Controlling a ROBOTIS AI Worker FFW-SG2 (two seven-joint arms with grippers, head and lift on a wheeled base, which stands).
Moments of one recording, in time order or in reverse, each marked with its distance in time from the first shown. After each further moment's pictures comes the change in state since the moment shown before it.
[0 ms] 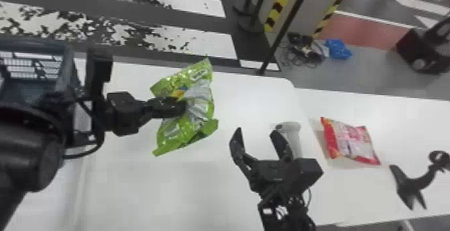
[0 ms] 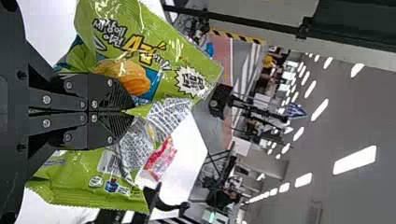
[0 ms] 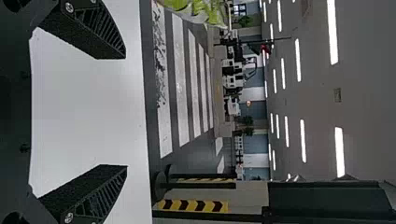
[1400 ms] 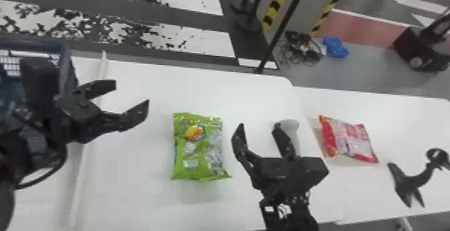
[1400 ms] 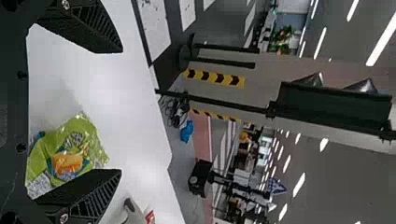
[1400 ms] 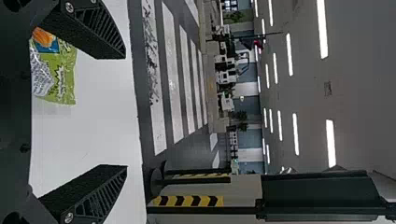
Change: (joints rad) left arm 0.259 0.010 0.172 -0.254 -0.024 -0.103 0.270; right arm 0.020 -0.003 -0.003 -0.033 -0.024 -0.012 -0.003
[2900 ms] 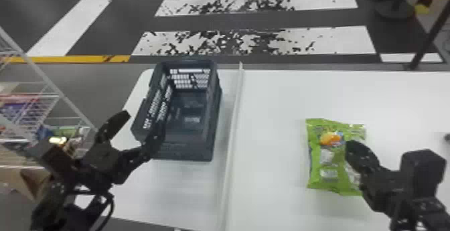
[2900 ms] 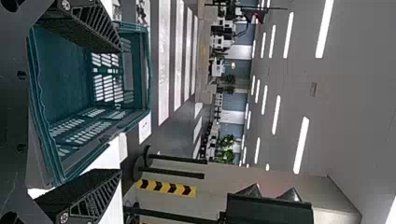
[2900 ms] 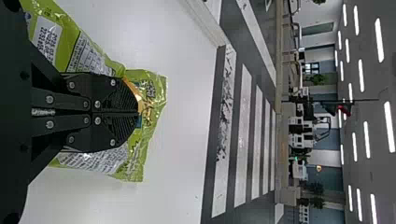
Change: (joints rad) left arm 0.449 -0.006 0.493 -0.158 0.186 -0.409 0.029; right arm -0.148 -0.020 0.086 0.037 0.131 0.437 0.194
